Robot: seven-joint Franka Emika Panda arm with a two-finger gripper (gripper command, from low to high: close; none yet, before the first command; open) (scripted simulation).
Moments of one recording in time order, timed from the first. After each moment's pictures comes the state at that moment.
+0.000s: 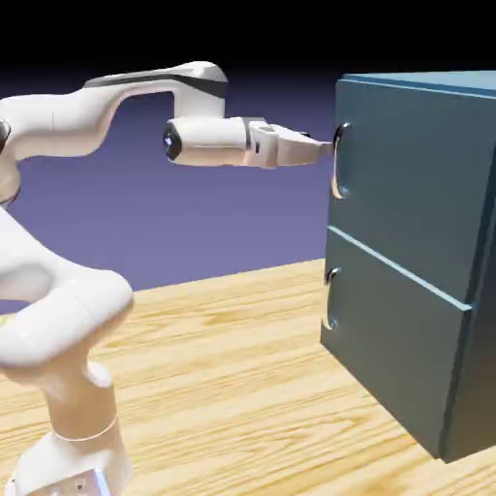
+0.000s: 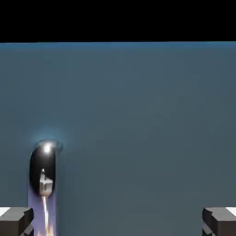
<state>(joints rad) -0.88 -0.97 1.02 -2.31 2.47 2.99 -0.89</state>
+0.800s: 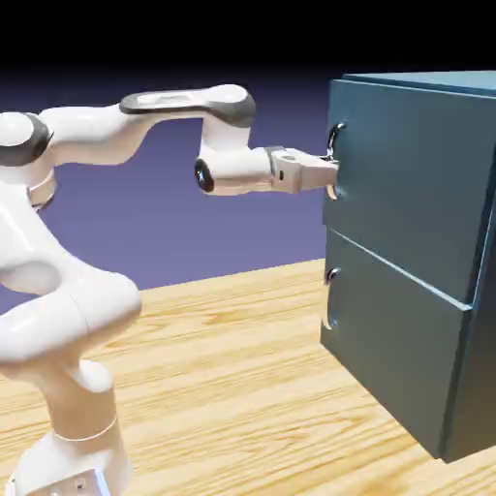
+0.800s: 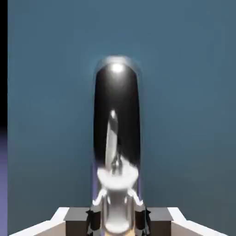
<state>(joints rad) -0.99 -0.90 1.15 -2.25 2.90 2.86 -1.32</state>
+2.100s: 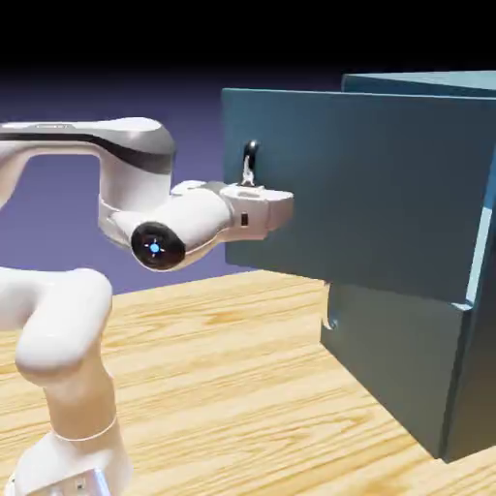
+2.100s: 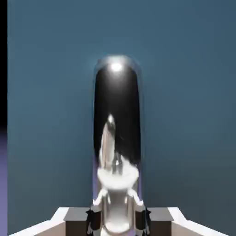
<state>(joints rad) -0.37 -1.21 -0.19 -2.96 1.46 1.92 -0.98</state>
